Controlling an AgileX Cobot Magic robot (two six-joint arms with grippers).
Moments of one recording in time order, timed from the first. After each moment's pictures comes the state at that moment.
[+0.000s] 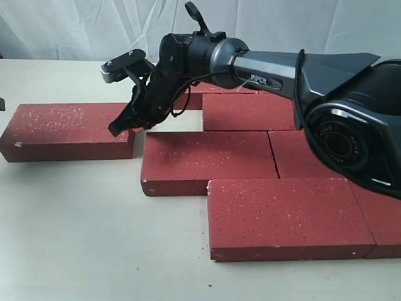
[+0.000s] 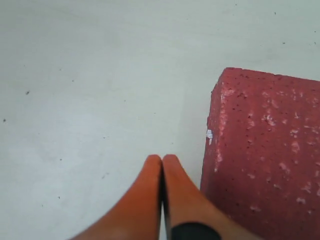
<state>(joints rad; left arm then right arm) 0.27 1.73 -0.90 -0.50 0.17 0.48 0.69 2.40 -1.98 0.30 0.73 -0.38</state>
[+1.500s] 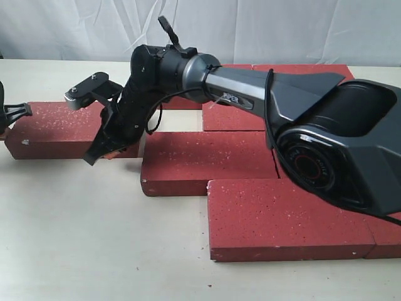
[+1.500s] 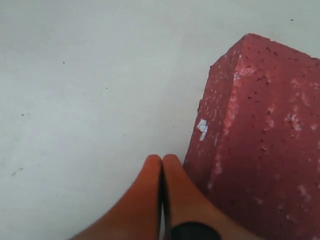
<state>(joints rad) 0.22 1.92 -0.98 -0.70 0.20 0.47 0.77 2.47 -2.10 0.43 0.88 -0.57</state>
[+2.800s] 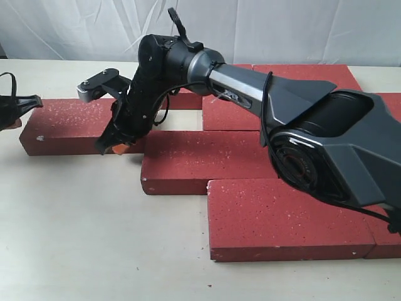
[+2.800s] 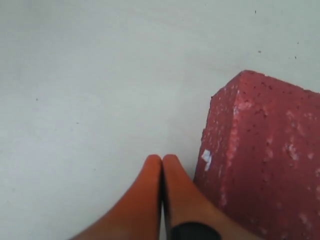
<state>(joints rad) 0.16 1.93 -1.00 -0.74 0.10 0.48 0.73 2.57 -2.28 0.41 1.04 -0.52</state>
